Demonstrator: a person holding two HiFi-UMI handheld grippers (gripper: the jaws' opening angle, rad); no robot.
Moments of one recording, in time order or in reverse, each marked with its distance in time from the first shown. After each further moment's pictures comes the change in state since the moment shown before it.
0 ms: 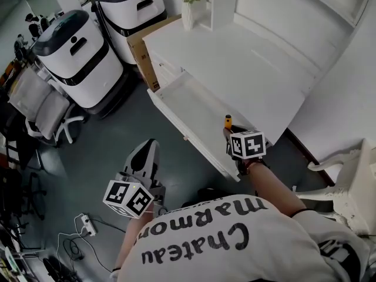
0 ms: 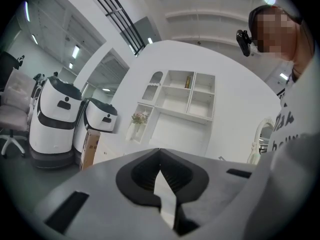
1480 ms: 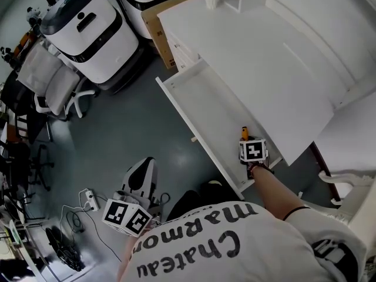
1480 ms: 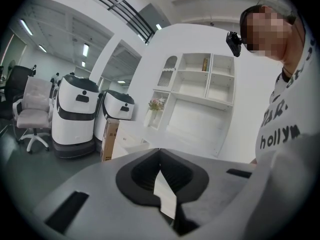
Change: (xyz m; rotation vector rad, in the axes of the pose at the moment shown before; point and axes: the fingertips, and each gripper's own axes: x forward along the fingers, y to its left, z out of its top) left arm 0.016 0.038 -0.048 -0.021 0.149 0.215; right arm 0.134 -0.096 -0.100 -0.045 0.325 -0.133
